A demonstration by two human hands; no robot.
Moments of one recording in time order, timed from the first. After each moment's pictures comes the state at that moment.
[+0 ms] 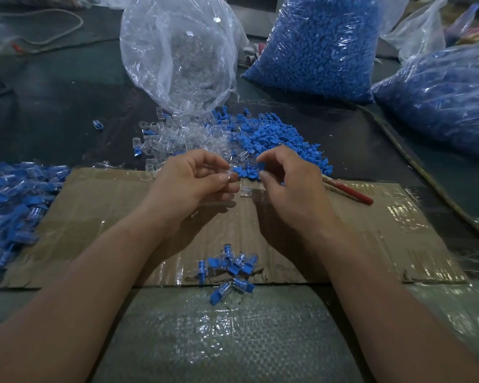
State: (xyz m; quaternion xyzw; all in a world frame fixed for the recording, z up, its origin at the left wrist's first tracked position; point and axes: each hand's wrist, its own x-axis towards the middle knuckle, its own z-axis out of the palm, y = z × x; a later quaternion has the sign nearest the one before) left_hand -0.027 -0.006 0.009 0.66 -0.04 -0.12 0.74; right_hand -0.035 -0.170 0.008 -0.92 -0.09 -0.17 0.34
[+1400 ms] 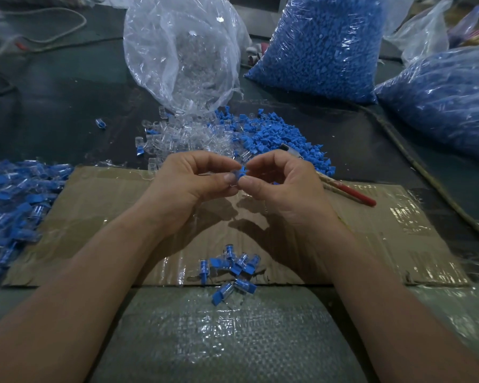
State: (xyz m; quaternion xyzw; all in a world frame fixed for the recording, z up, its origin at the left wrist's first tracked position) left_hand -0.022 -0.001 0.004 0.61 -0.10 -0.13 0.78; right_hand -0.047 -0.161 0.021 -0.79 -0.06 -0.03 0.61
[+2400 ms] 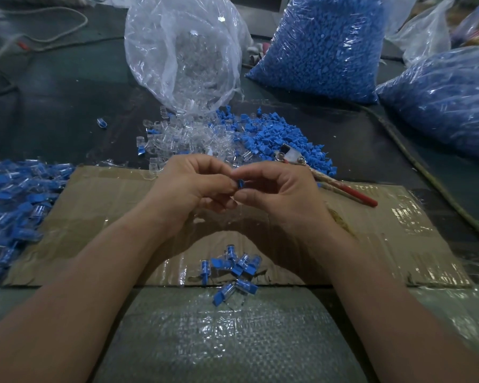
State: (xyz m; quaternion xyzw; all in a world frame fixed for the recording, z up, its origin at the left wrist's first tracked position) left_hand -0.027 -0.003 0.014 0.67 -0.08 -0.14 0.73; right_hand -0.050 -0.158 0.018 -0.79 -0.16 -0.02 0.60
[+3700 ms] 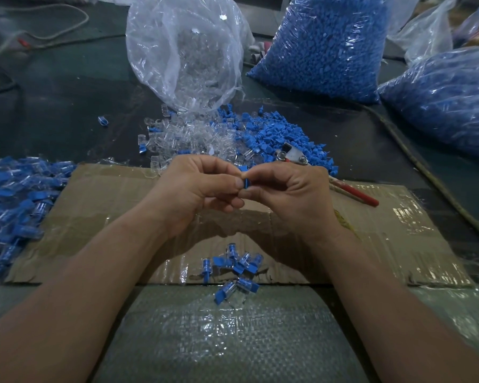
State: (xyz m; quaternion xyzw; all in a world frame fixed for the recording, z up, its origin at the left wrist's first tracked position) left_hand -0.028 -0.003 0.015 0.64 -0.09 -0.17 0.75; right_hand -0.044 -0.165 0.007 -0.82 -0.25 -0.20 0.47
